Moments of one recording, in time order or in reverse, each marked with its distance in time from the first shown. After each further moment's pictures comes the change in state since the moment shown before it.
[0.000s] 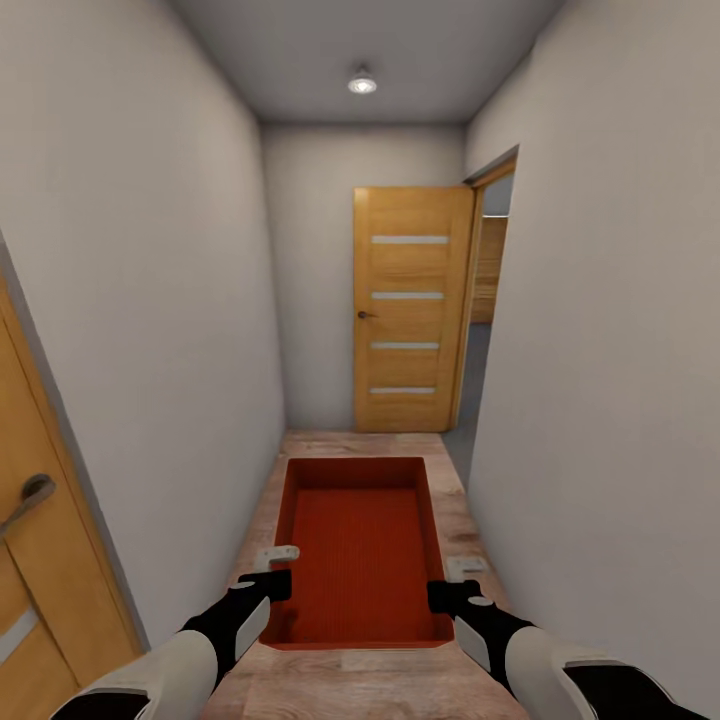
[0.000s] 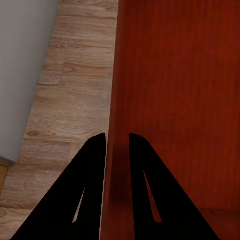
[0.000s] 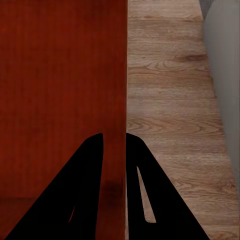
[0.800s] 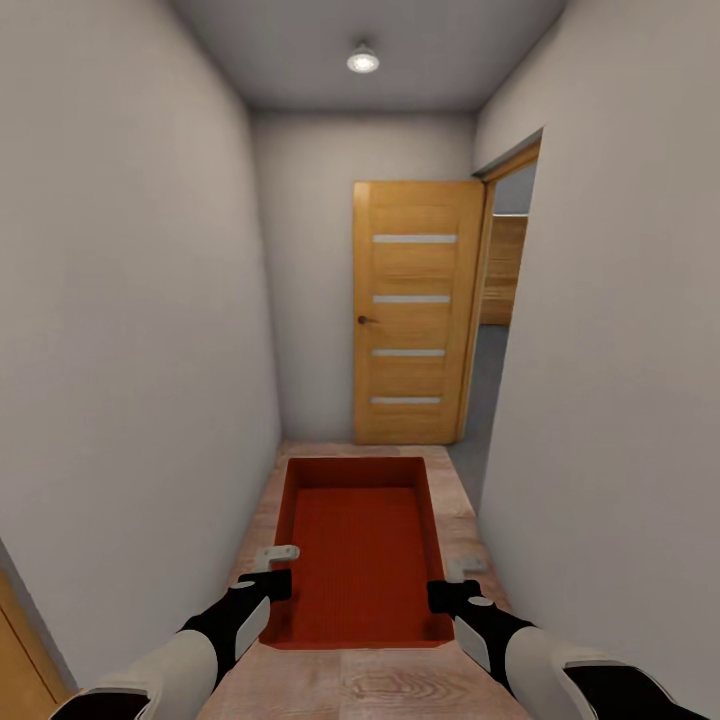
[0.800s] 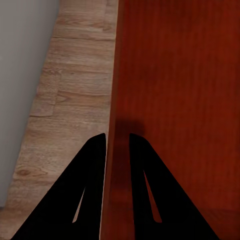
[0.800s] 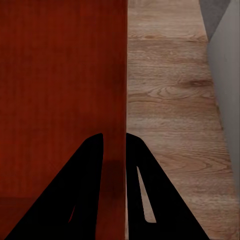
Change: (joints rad) left arm 0.000 0.000 0.000 -0.001 -0.002 0.000 0.000; right arm 0.000 0.000 0.000 0.001 -0.001 -0.003 0.000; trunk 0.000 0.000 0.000
